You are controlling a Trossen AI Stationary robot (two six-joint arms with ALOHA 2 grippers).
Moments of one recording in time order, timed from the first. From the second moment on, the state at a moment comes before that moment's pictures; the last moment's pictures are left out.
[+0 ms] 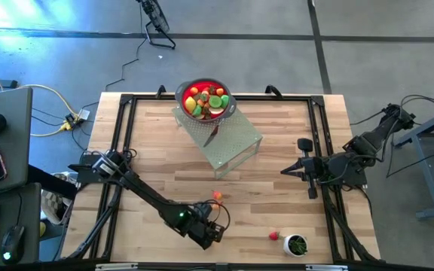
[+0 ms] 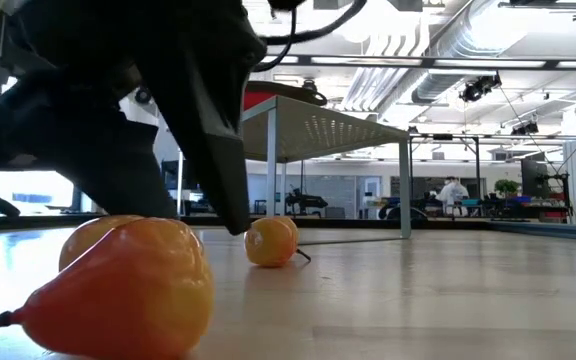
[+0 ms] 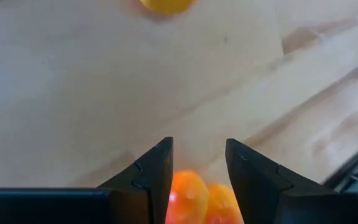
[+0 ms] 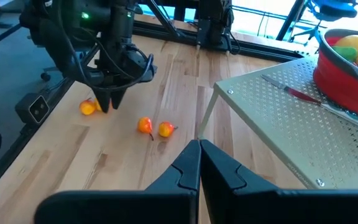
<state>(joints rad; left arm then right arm) -0.59 2.04 1.45 -0.47 -0.24 -1.75 0.63 0.76 0.82 -0.56 0.52 0.16</state>
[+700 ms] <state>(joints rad) -0.42 1.99 1.45 -0.57 0.20 -1.39 0.63 0.76 0.82 -0.53 0.52 0.06</state>
